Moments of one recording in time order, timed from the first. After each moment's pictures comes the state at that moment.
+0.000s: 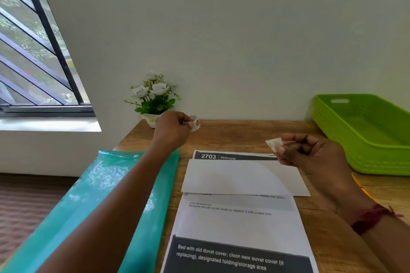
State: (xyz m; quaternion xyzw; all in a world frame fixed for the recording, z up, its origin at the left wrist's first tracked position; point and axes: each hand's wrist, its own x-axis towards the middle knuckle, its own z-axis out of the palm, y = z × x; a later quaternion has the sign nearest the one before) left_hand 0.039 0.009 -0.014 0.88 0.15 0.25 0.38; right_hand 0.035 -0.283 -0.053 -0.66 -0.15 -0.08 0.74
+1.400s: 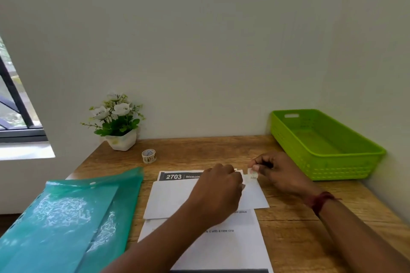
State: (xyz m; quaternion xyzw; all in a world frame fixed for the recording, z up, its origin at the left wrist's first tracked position) left_hand 0.015 -0.141 -0.061 0.96 -0.22 0.18 0.07; right_hand 0.086 -0.328 -0.061 -0.87 -0.20 -0.04 0.44
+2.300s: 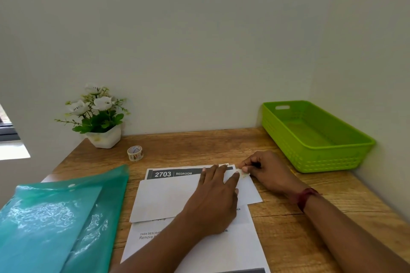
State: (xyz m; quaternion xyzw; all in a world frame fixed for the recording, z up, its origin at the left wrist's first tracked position) left_hand 0.025 -0.143 -0.100 0.97 -0.20 0.06 0.08; right_hand 0.100 -0.324 -0.081 -0.92 -0.18 -0.06 0.35
